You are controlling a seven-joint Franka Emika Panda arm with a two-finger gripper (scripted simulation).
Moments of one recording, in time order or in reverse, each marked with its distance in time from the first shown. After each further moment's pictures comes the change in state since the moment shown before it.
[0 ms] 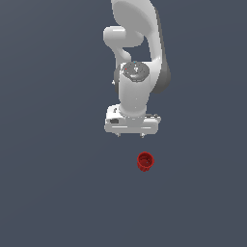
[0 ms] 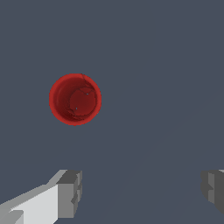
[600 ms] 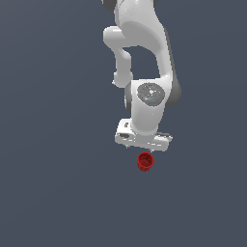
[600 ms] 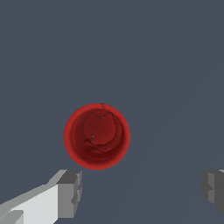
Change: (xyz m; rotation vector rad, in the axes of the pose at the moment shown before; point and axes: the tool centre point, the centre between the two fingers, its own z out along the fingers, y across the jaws) arm 0.040 -0.039 0.034 0.004 -0.010 0.162
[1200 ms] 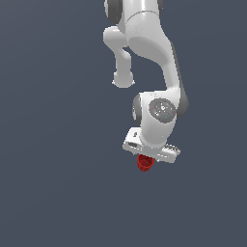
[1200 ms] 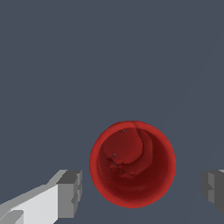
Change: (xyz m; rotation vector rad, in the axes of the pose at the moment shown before) arm 0.018 -0.035 0.029 -0.001 -0.007 0.117
